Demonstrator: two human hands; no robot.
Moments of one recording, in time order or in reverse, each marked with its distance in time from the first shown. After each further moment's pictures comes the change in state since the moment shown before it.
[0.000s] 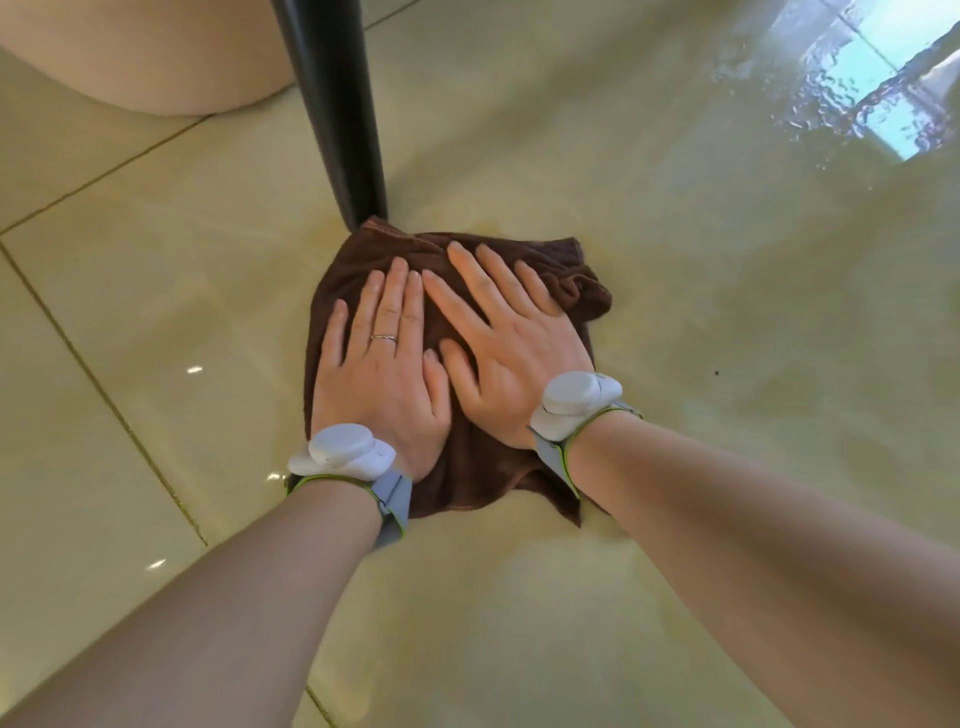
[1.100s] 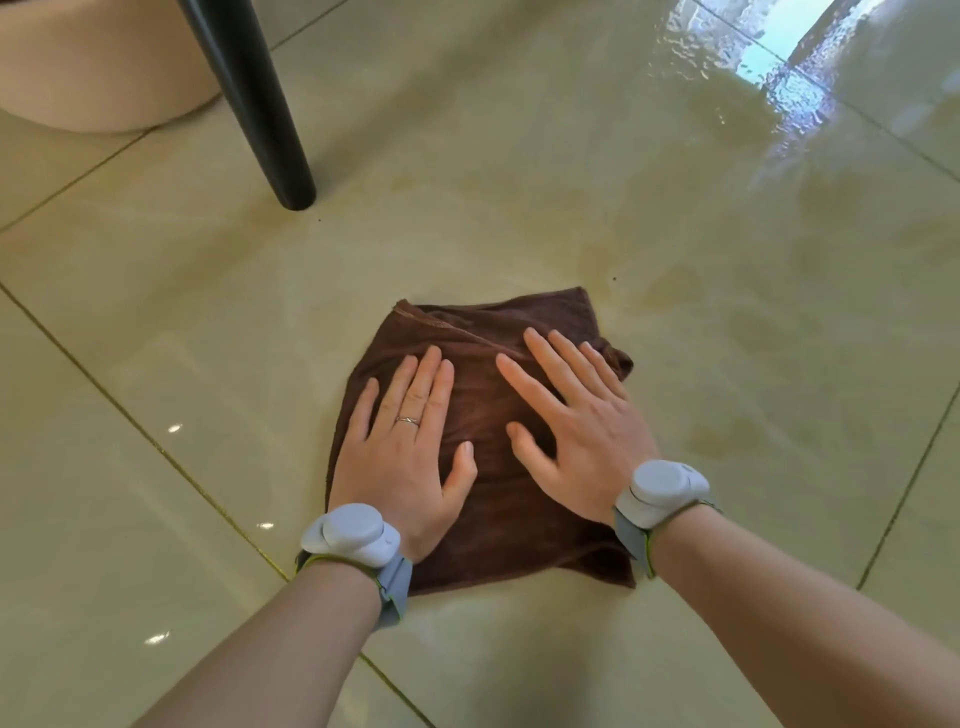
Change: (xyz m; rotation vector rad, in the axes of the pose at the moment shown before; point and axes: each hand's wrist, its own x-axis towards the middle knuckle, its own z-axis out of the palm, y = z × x) left_hand -0.127 0.039 -0.001 -0.004 -0.106 0.294; right_hand -0.192 0.011 -0.003 -0.007 -0.013 0.219
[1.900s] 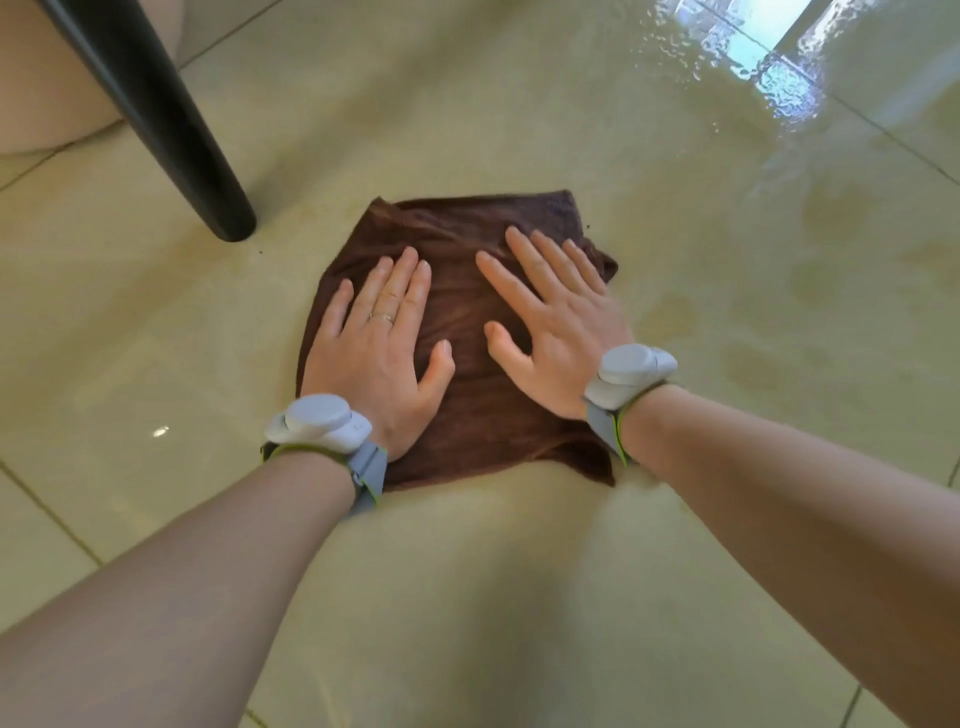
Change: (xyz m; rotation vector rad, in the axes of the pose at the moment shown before) left_hand 0.136 -0.016 -0.009 -0.008 0.055 -0.008; right_hand 0.122 0.059 -0.014 -0.059 0.075 0.012
